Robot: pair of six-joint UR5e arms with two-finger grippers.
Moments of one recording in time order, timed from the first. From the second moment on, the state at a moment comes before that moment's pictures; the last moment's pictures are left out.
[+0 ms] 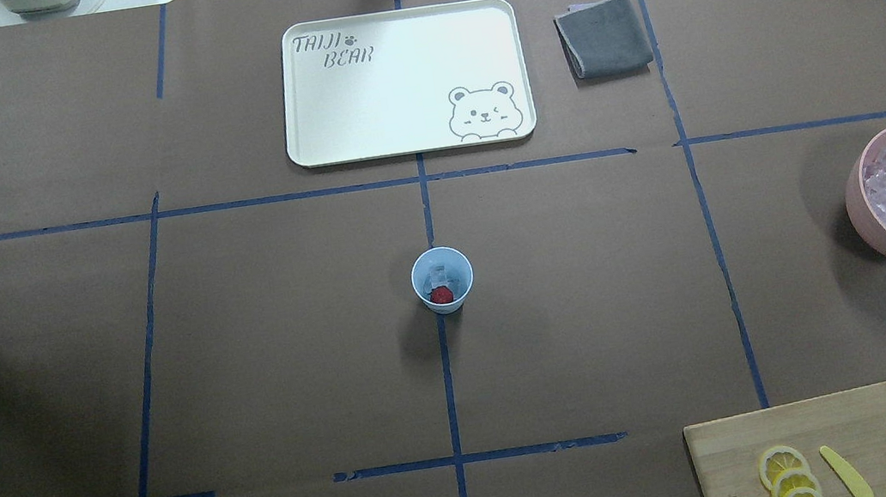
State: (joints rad) left arm -1.11 -1.48 -1.58 -2.14 -2.15 -0.65; right arm 1.62 -1.87 1.90 -1.53 2.37 -0.06
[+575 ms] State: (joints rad) left arm -1.03 -1.48 -1.50 -2.24 -2.15 -0.67; right arm 1.62 -1.87 1.90 -1.53 2.37 -0.06
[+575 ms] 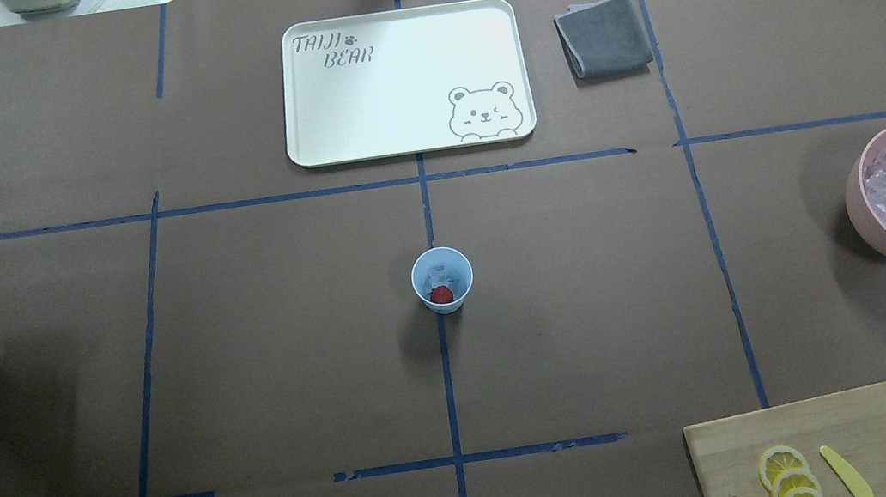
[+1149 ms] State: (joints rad) left arm -1.03 -1.48 -1.50 -2.24 -2.12 -0.66; right arm 1.62 -1.87 1.90 -1.53 2.37 -0.06
